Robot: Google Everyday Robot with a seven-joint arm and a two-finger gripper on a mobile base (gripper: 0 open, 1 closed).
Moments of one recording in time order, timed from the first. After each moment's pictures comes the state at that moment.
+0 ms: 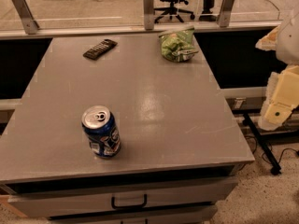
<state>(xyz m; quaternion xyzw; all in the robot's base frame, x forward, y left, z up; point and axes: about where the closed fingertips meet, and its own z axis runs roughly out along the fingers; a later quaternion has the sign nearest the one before) 0.438 -0.217 0.976 -0.60 0.78 -0.03 0.16</state>
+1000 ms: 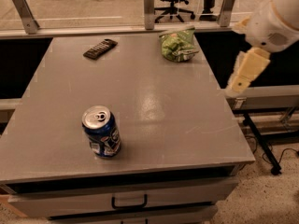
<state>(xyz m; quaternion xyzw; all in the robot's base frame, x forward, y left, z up) 0.538 -0.203 0.960 -0.60 0.76 -0.02 0.25</state>
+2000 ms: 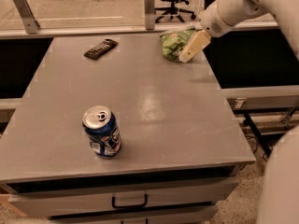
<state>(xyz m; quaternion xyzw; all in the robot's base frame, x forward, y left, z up) 0.742 -0.148 0.917 -0.54 0.75 0.04 0.37</state>
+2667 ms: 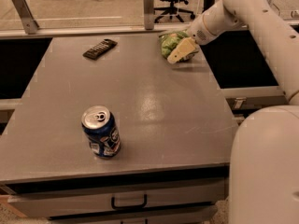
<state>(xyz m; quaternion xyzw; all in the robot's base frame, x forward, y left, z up) 0.784 -0.121 0.868 -0.49 0.78 0.10 0.36</state>
